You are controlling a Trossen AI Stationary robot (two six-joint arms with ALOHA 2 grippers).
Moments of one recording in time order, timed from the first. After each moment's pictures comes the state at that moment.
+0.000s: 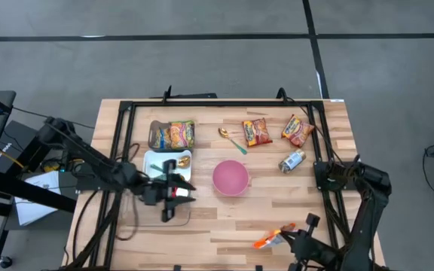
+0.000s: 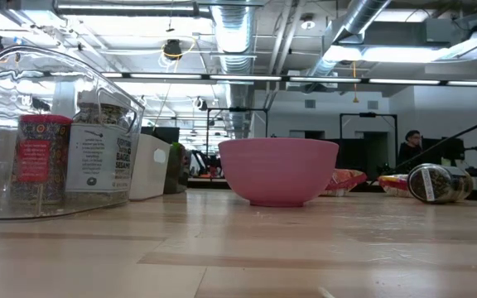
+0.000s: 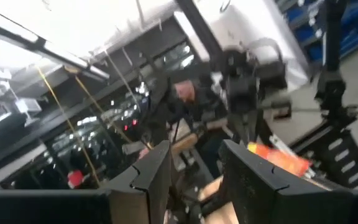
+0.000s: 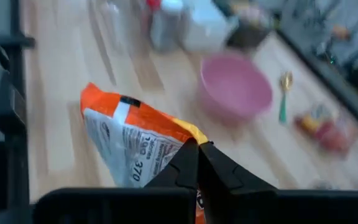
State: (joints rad) left arm -0.50 1.23 0.56 0.97 -0.29 0.65; right arm 1.14 1.95 1.72 -1.57 0.98 1.53
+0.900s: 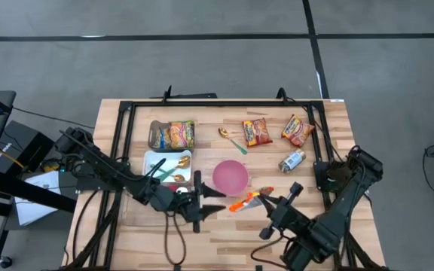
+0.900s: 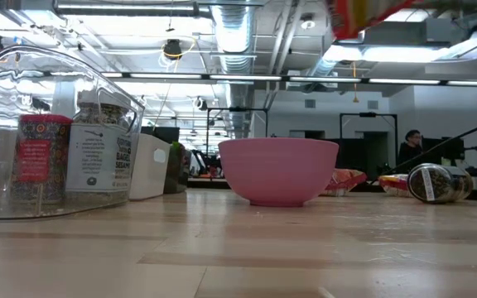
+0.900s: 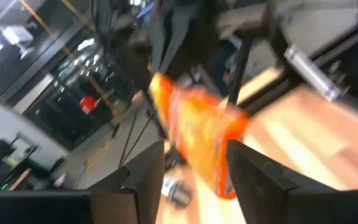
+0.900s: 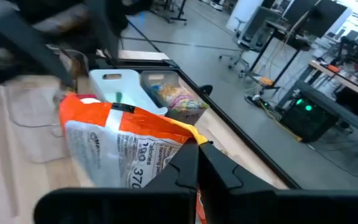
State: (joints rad) left arm -0.52 1.55 1.00 0.50 -0.57 0.62; right arm 0.87 1.85 1.77 -1.55 1.31 1.30
